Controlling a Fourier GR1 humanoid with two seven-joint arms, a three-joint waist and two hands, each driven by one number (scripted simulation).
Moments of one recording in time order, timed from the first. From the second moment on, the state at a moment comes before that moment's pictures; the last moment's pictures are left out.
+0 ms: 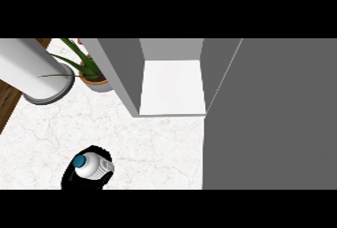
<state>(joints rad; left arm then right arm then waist) -0.09 0.14 0.10 -0.73 0.17 -0.52 -0.63 0.79 -0.28 -0.31 -2.36 -0.63 0.51 -0.09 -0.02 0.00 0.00</state>
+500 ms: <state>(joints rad) -0.14 0.16 0.23 -0.72 0.26 -0.42 -0.70 0.81 -0.30 -0.34 -2.35 -0.65 0.54 -0.14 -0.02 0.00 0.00</state>
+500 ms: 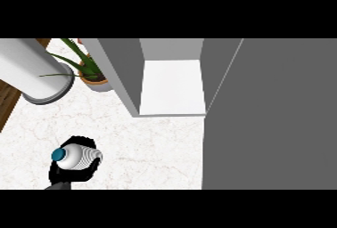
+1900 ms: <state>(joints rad) -0.26 0.00 -0.17 -1.23 0.29 0.14 -0.36 0.81 -0.34 -0.39 -2.35 -0.73 0.52 -0.12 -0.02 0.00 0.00</state>
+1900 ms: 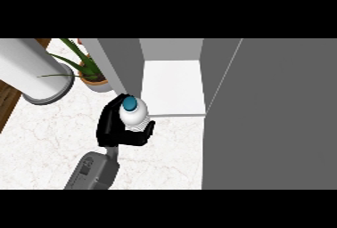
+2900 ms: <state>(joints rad) -0.70 0.00 -0.27 -0.84 0.34 0.53 -0.28 0.79 -0.36 -0.40 -2.34 -0.78 0.52 -0.10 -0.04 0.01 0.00</state>
